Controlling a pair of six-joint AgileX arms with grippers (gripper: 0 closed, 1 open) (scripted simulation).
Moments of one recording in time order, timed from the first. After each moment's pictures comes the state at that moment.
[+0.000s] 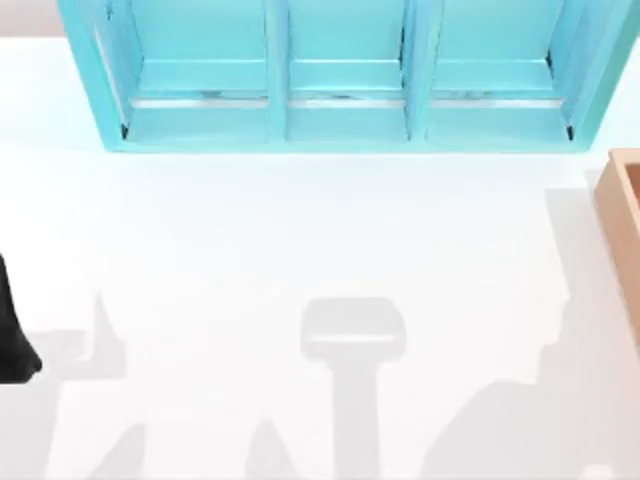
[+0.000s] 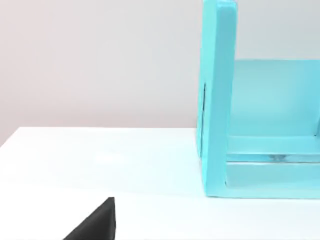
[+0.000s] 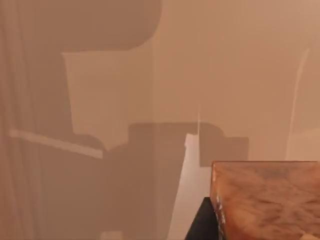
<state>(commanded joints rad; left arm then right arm) 0.00 0.00 0.00 0.00 0.00 0.00 -0.31 1.68 1.00 -0.85 0.00 -0.29</state>
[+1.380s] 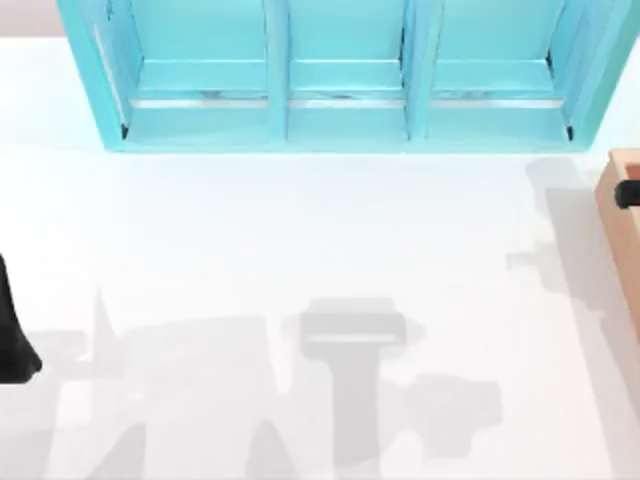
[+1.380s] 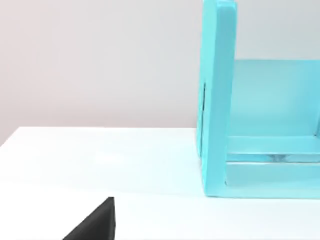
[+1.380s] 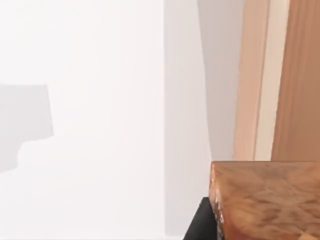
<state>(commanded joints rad) 0.00 0.00 0.00 0.00 0.00 0.00 0.19 1.57 1.39 -1.38 0.00 0.21</state>
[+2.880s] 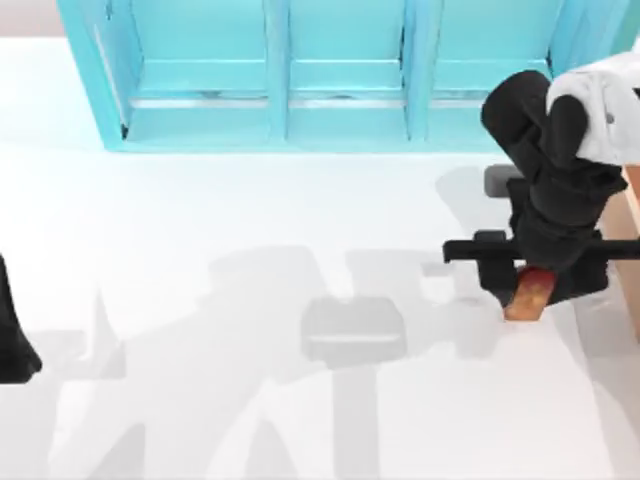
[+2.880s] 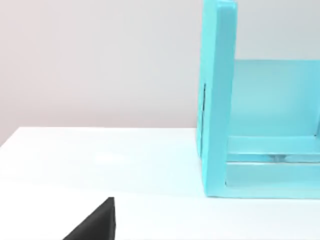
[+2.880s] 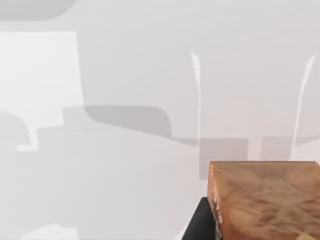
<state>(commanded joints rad) 0.00 0.00 0.00 0.00 0.00 0.00 0.40 1.98 1.31 -0.91 0.02 0.43</state>
